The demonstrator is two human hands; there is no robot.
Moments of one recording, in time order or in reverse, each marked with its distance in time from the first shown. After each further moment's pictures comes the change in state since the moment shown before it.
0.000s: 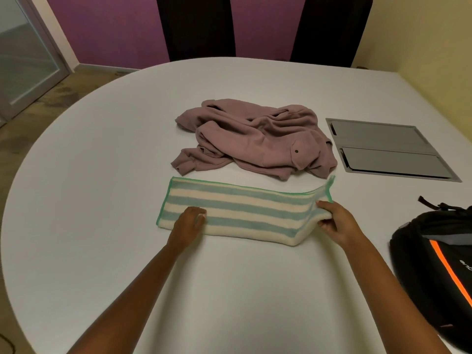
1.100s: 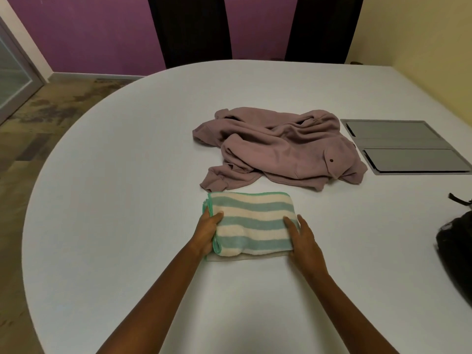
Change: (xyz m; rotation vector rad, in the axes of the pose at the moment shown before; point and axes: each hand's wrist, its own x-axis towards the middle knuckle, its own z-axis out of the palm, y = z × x) left_hand 0.062 -0.009 -0.080 -1.102 -0.202 -0.362; right_hand -0.006 0.129 0.134 -1.482 0.031 -0.605
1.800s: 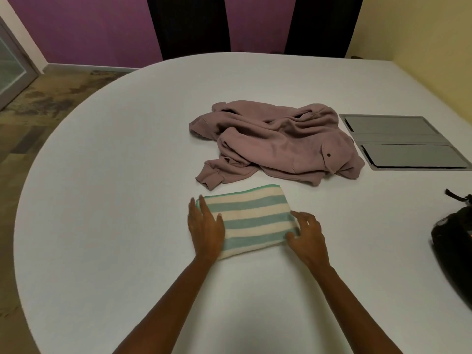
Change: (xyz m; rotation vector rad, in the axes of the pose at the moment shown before) left_hand -0.002 -0.038 0.005 1.138 0.481 0.459; right_hand 0.000 0.000 -0.020 0.234 0.027 0.174
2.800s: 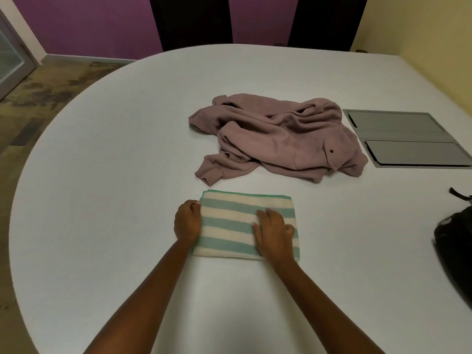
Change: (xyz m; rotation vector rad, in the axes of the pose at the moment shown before) left_hand 0.037 -0.033 -0.008 -0.191 -0.031 -0.205; right_hand 0.002 -0.046 0.054 -0.302 -0.087 -0.120
